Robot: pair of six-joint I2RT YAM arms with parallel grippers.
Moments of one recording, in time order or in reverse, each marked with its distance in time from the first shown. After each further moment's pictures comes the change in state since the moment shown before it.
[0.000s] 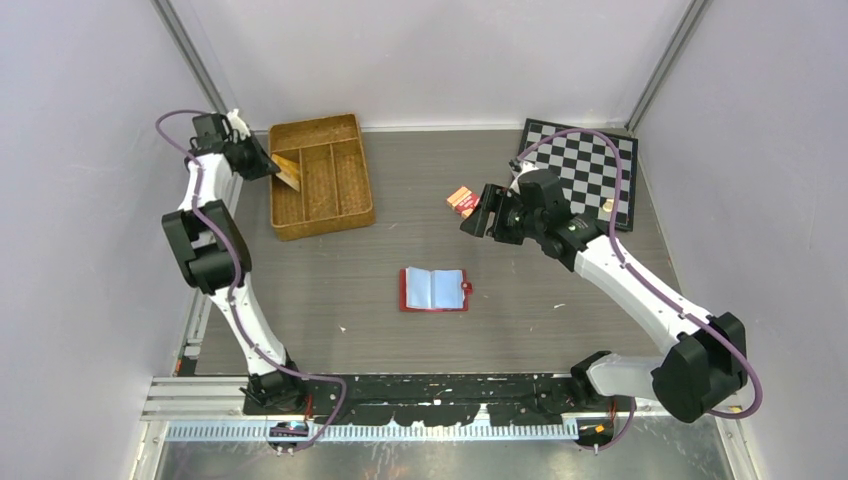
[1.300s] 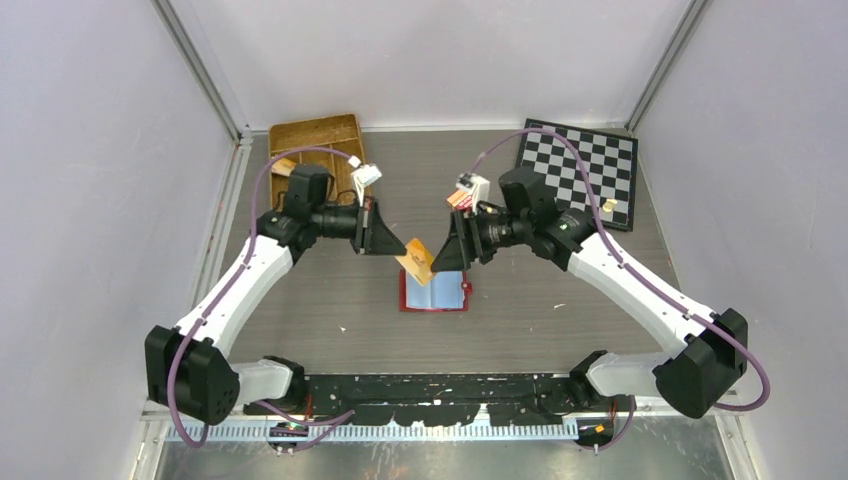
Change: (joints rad) left arm -0.636 -0.907 -0.802 0.104 0.541 -0.071; right arm 0.112 0.009 0.116 -0.106 -0.520 -0.226
